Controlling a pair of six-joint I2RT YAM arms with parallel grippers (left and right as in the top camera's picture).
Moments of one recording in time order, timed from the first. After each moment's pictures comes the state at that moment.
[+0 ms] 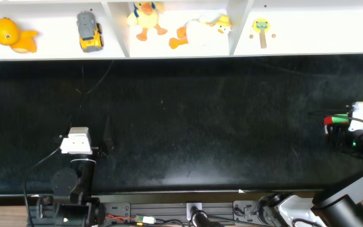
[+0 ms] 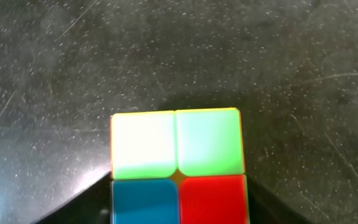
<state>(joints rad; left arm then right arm) -0.05 0.01 0.01 -0.08 -0.03 0.00 -0.97 1.60 0.86 -0.48 -0.47 -0.86</state>
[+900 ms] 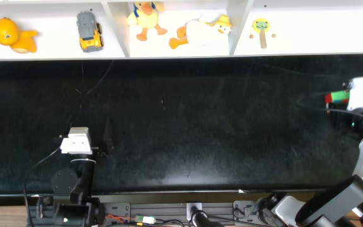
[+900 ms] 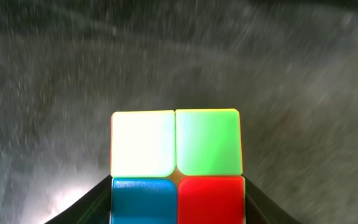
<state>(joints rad) -0.05 0.01 0.01 -0.08 -0.03 0.00 -0.78 1.46 0.96 -0.51 -0.42 -0.77</state>
